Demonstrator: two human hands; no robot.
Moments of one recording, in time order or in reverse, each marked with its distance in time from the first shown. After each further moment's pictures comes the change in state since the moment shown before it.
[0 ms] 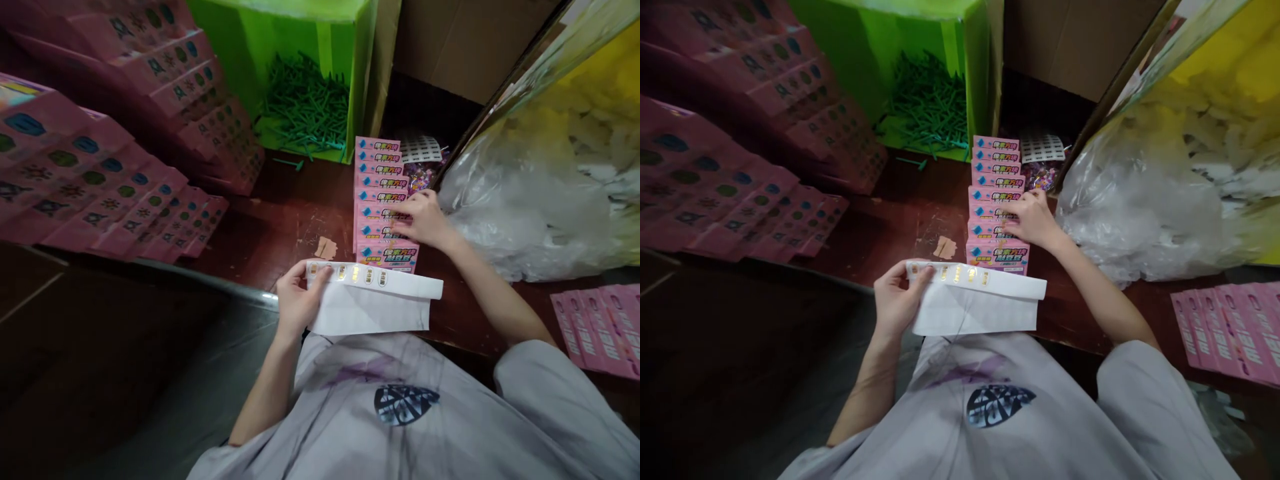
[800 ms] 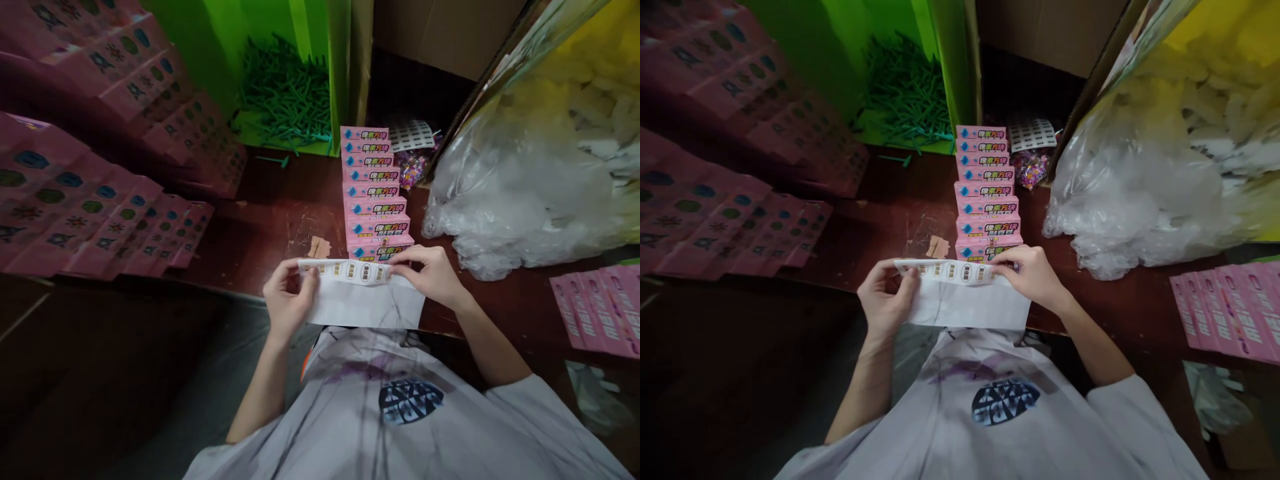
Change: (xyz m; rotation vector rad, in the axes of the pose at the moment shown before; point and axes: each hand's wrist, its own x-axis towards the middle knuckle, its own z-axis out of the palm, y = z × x) left_hand 0.008 -0.007 0.000 0.026 0.041 0.078; right_hand -0.087 -0.071 -0.002 0.517 0.154 0.171
